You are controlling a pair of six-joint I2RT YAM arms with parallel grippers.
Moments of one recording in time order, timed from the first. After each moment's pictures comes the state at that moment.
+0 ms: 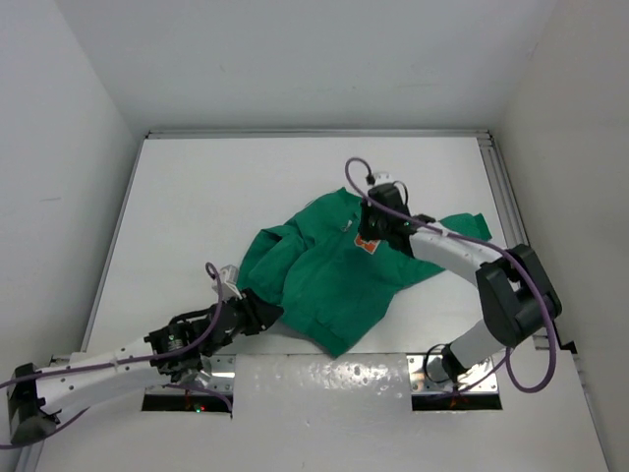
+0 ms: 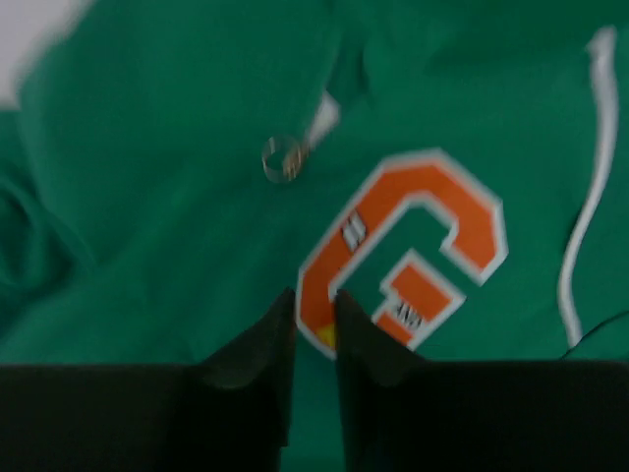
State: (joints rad) left arm -1.10 0.35 0.09 -0.23 -0.41 -1.11; right arm 0.49 1.56 0.90 -0.07 0.12 0.38
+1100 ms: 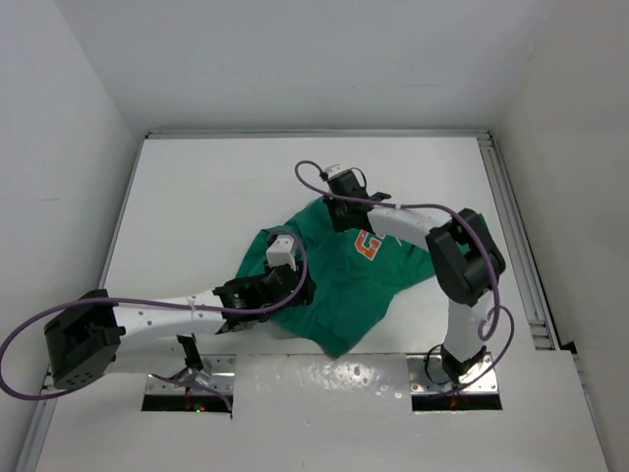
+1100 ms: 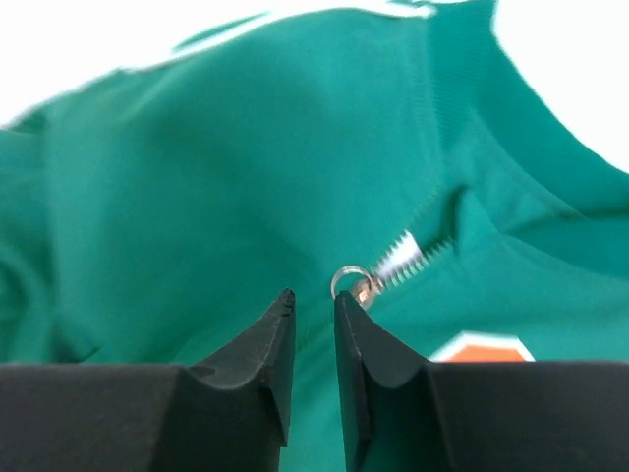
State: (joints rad) left arm -1.07 1.19 0.53 -0.02 -0.48 -0.79; right arm 0.60 1.88 1.22 -0.19 0.16 0.15
